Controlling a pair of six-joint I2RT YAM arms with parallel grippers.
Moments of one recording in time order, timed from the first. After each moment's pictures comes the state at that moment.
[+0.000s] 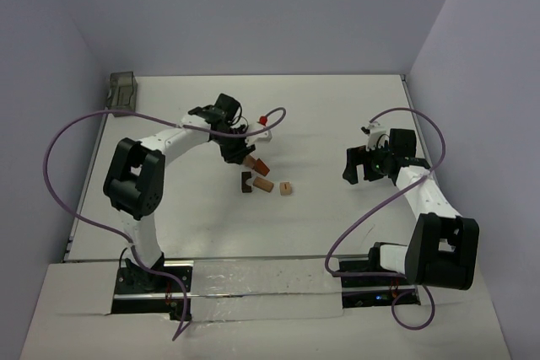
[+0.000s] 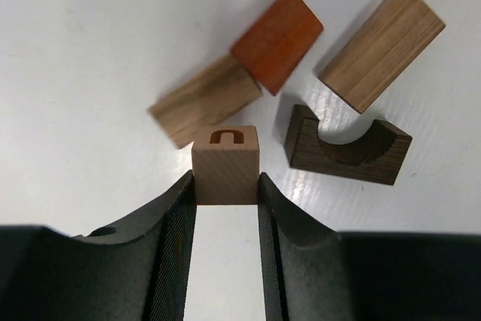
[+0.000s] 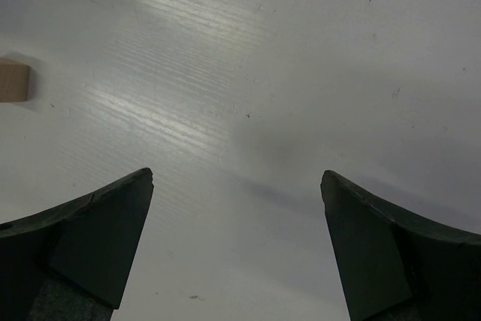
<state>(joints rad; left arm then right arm) -0.52 1.91 1.41 -0.68 0.36 0.82 -0.16 1.23 0.70 -0.42 -0.46 -0.27</state>
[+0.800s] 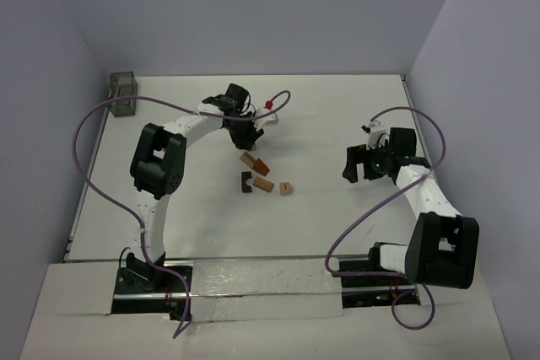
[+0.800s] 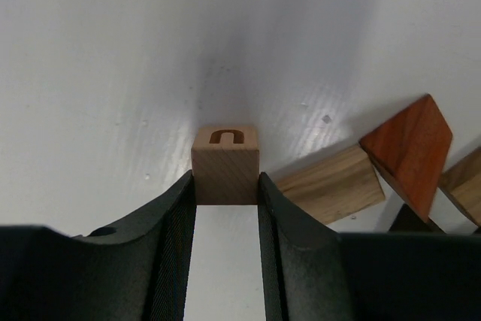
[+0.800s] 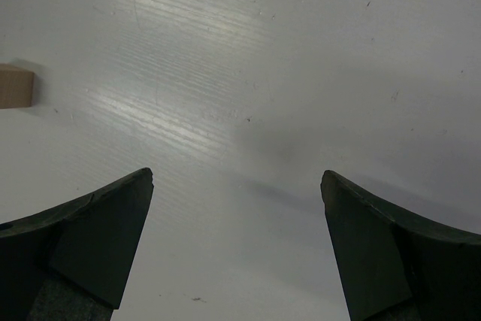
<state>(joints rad) -0.50 2.19 1.71 -0.64 0.34 0.71 -0.16 1.24 0.71 -0.42 -0.46 -0.26</state>
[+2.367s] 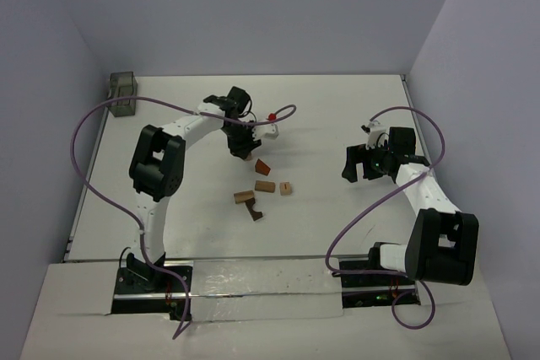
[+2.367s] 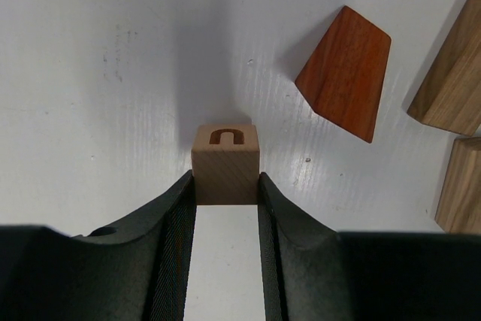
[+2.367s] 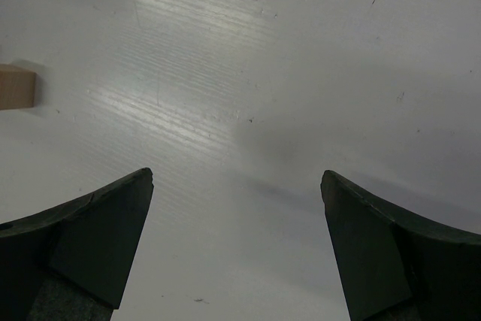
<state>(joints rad) -0.52 2.16 1.72 -0.85 0.35 0.92 -0.16 1.26 0.71 -0.42 -0.46 -0.25</state>
